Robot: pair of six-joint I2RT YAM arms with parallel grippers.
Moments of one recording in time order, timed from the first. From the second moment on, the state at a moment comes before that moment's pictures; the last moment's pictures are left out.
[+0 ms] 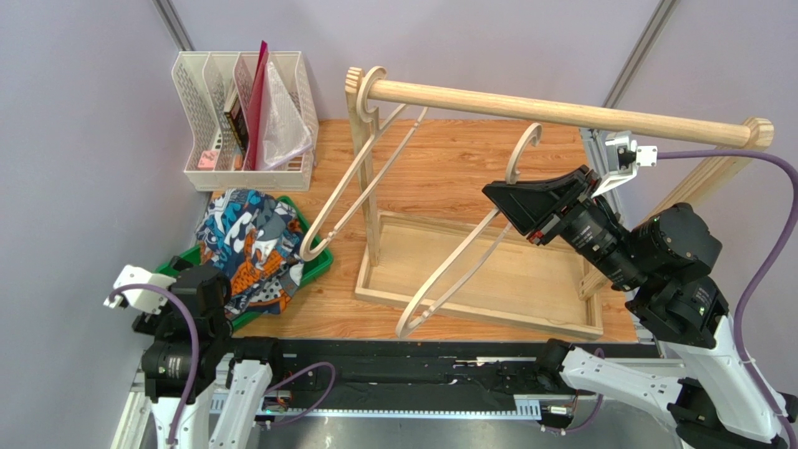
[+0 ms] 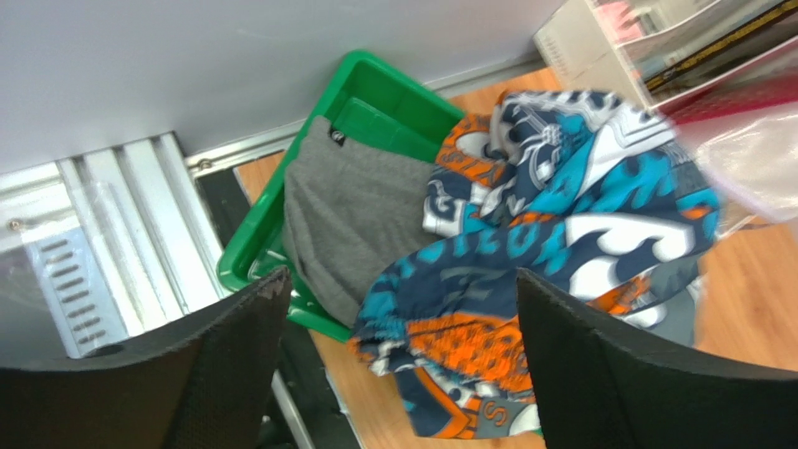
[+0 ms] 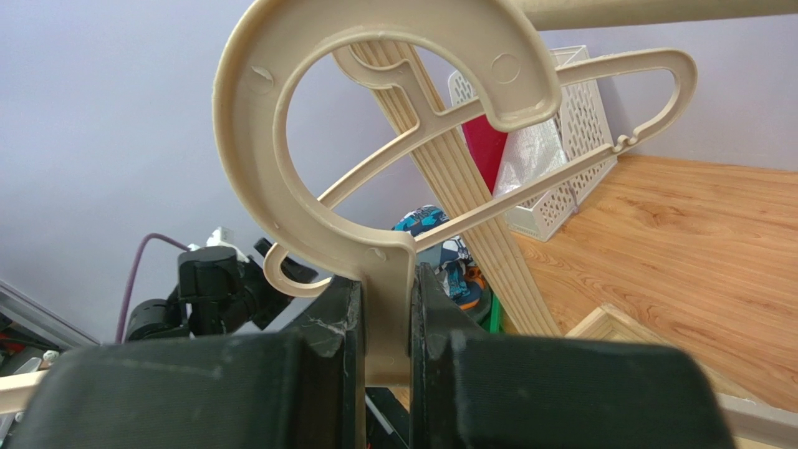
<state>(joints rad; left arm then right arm) -0.03 0.38 0.97 -1.26 -0.85 -0.89 0.90 0.79 1.44 -0.43 0.08 0.52</state>
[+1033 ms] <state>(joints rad) -0.03 0.60 1.49 -0.46 0.75 -0.66 0.90 0.85 1.45 -0.50 0.12 0.25</state>
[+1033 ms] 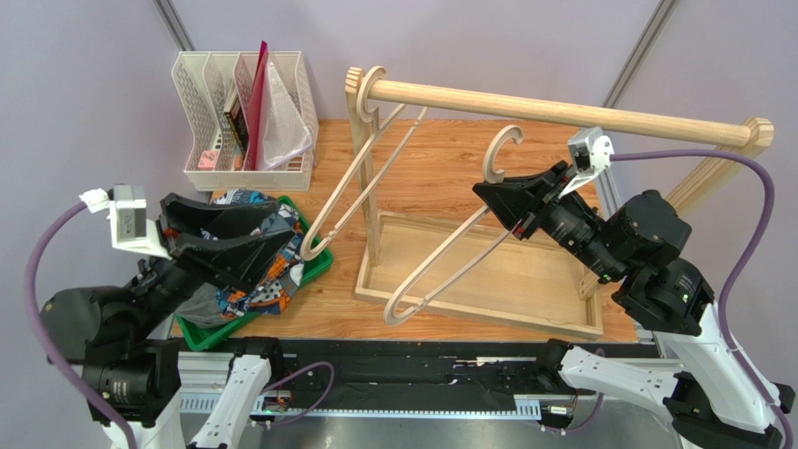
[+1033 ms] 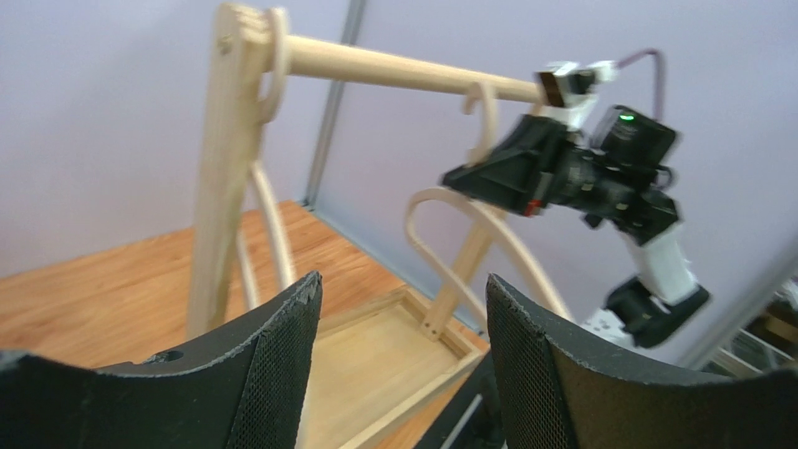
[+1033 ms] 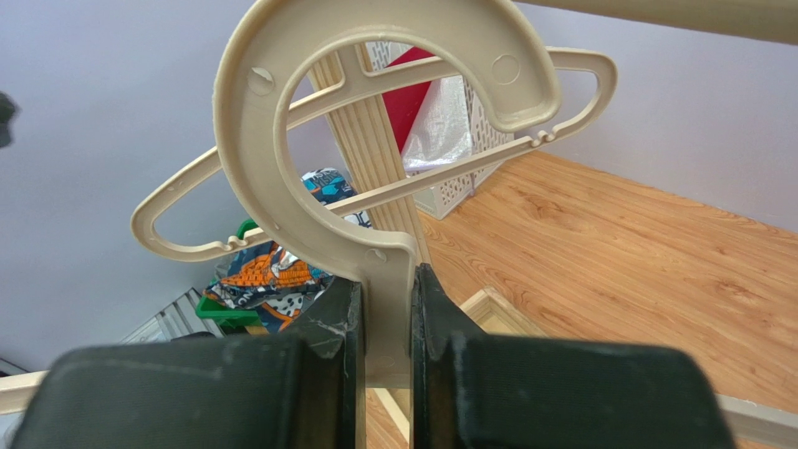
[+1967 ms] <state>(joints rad) -0.86 1.03 1.78 -0.67 0.41 -0.52 0.90 0.97 1.55 -0.54 0.06 0.24</state>
